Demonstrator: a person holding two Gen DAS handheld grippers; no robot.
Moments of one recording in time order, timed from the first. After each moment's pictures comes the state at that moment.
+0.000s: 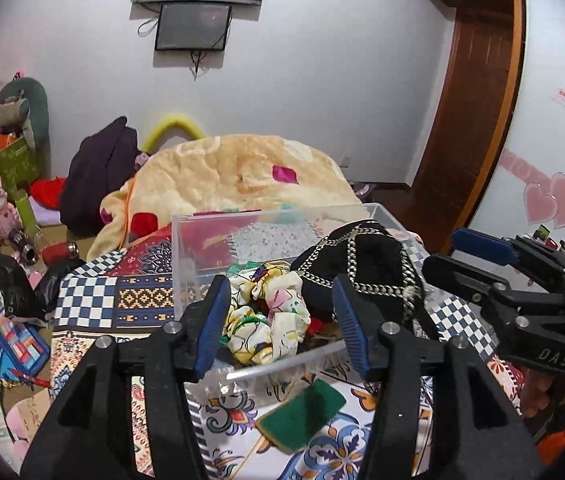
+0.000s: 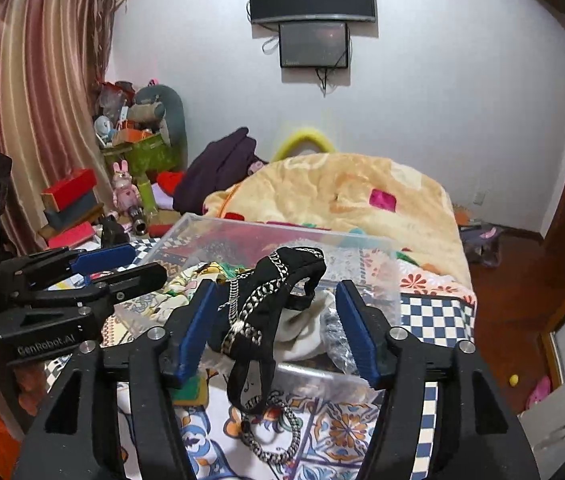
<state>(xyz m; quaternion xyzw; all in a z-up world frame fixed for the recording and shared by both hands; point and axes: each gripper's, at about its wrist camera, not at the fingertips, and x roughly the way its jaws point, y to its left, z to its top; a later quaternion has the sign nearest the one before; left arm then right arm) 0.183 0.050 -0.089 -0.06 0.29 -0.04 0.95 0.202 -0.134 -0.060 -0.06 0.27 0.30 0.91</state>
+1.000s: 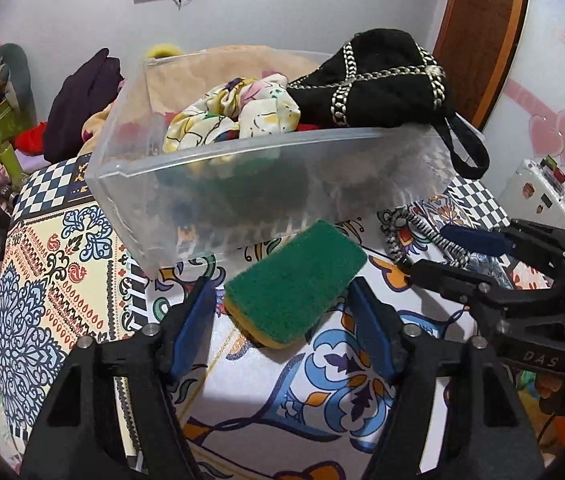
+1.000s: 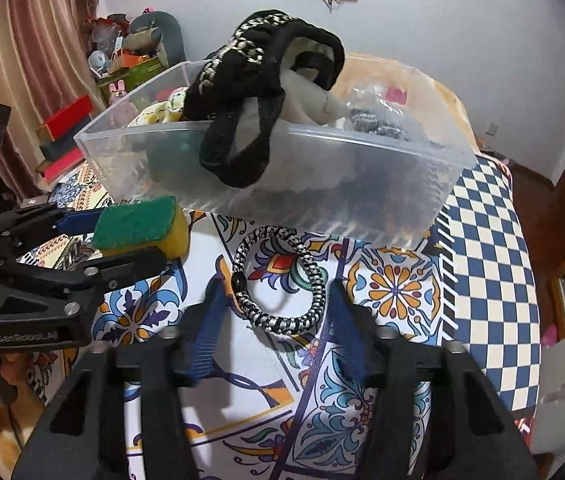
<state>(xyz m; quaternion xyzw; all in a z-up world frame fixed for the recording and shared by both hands) 0.172 0.028 -0.194 -0.04 0.41 -0.06 0.91 0.190 -0.130 -0.161 -0.09 0.41 0.29 0.86</state>
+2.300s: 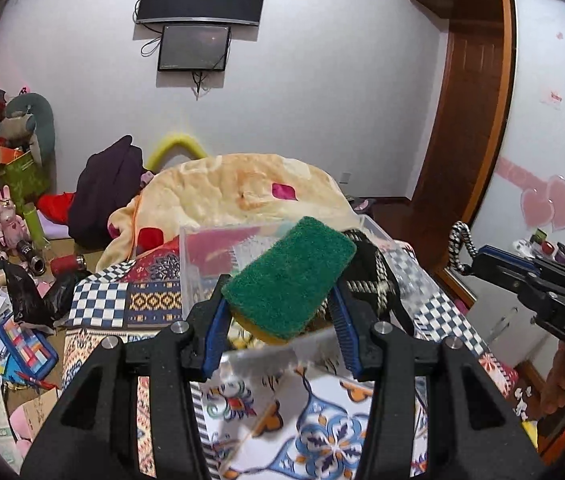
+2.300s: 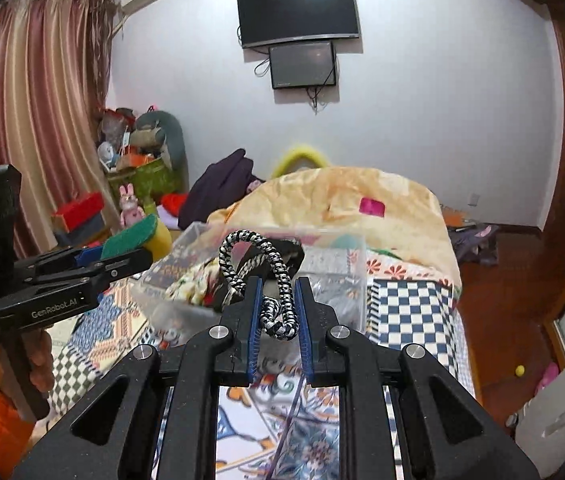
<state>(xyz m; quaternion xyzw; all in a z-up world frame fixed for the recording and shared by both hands) 0.158 0.049 -0.077 -0.06 0.26 -0.03 0.96 0.172 -0.177 -0.056 -0.02 0.25 0.29 0.92</state>
